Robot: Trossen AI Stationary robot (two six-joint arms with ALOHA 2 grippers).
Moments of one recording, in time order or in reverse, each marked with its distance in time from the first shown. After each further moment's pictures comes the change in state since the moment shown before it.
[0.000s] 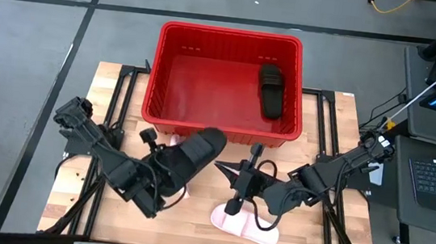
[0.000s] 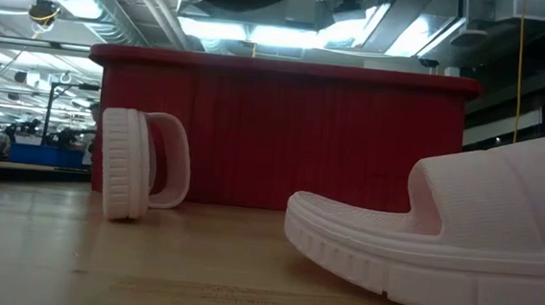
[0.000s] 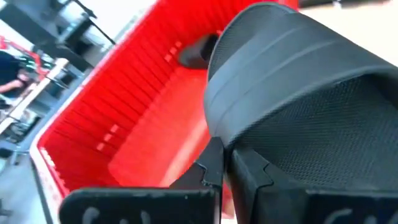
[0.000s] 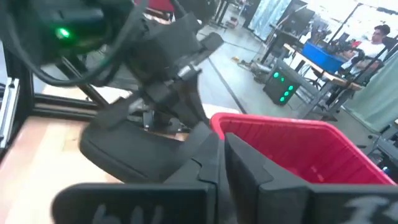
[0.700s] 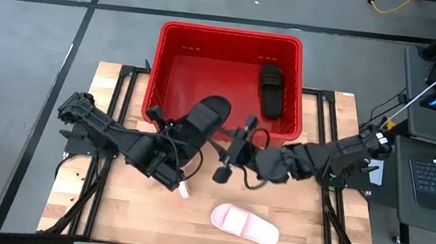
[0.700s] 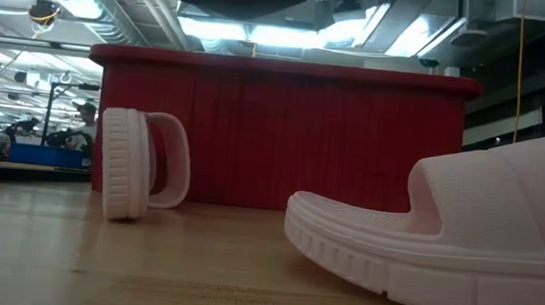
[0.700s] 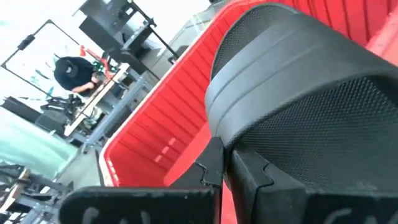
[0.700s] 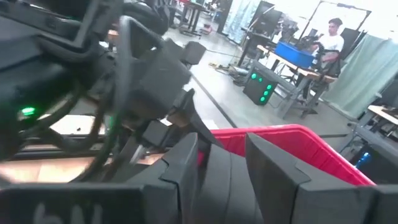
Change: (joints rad) left arm 0.203 -0.021 0.000 0.005 -0.135 0.134; right arm -0.175 0.000 0.010 0.131 -0.073 -0.048
